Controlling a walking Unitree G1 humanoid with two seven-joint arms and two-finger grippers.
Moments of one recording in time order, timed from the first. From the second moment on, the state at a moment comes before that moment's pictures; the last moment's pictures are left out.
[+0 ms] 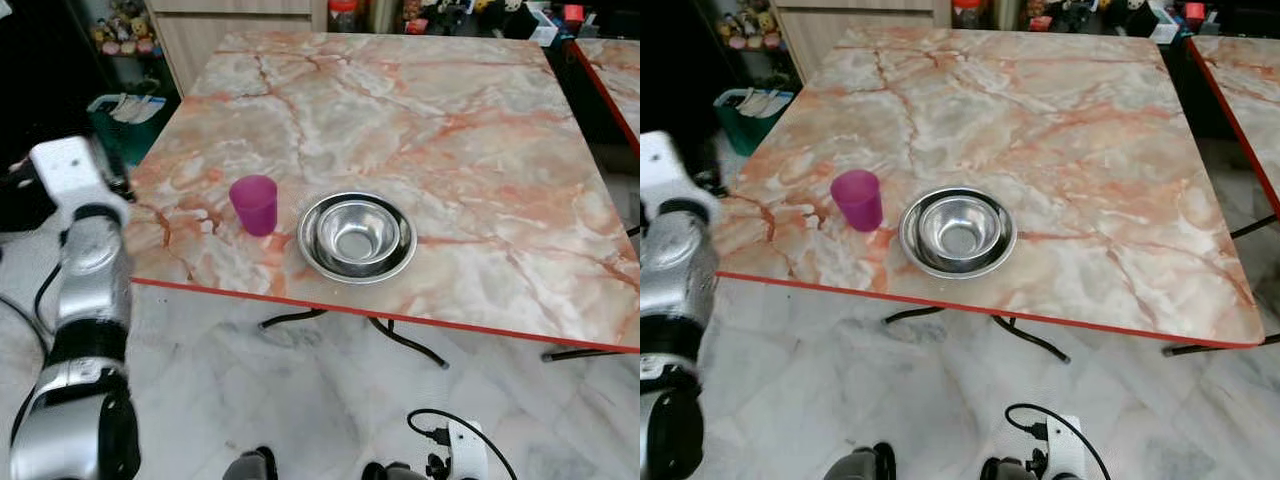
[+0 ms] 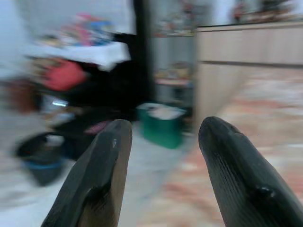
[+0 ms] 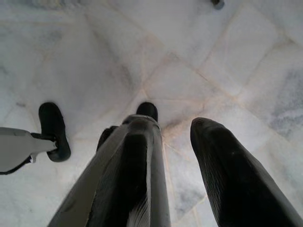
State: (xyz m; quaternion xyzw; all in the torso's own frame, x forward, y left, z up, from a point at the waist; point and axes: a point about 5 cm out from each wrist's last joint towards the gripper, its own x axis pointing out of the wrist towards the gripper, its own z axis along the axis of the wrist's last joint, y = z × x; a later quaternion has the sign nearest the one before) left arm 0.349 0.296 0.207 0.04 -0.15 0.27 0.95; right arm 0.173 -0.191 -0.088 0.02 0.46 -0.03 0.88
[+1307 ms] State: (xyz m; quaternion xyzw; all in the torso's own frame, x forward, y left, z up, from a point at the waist) left arm 0.248 0.215 -0.034 0.10 0.30 0.06 0.95; right arm 0.164 -0.191 -0.092 0.02 0.47 -0.04 0.88
